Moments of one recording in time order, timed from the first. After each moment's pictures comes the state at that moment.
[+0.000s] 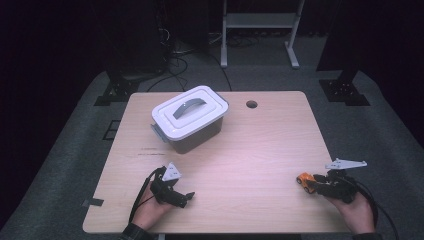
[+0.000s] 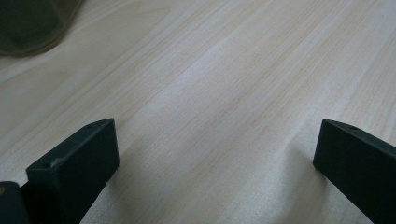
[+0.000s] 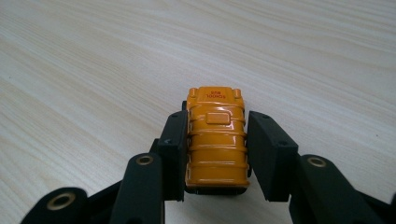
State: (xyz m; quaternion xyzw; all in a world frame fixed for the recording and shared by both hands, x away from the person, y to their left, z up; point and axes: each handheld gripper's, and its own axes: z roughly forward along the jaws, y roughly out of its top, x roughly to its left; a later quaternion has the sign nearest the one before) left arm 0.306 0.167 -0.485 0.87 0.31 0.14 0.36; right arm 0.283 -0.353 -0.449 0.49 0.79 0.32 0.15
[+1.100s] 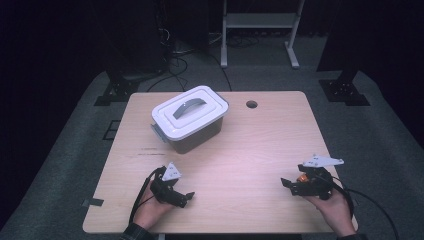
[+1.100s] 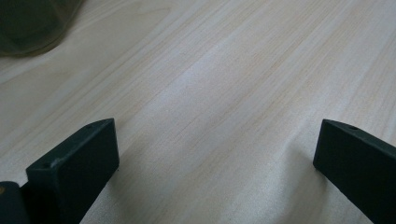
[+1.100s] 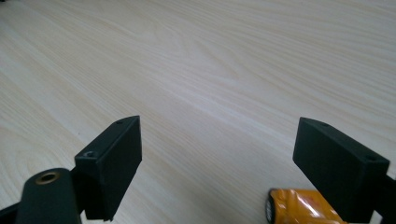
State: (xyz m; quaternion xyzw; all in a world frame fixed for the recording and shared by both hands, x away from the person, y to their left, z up) left arm 0.306 0.167 -0.485 0.87 0.31 0.14 0.36; right arm 0.289 -0.288 -0.436 0.43 0.80 0.37 0.17
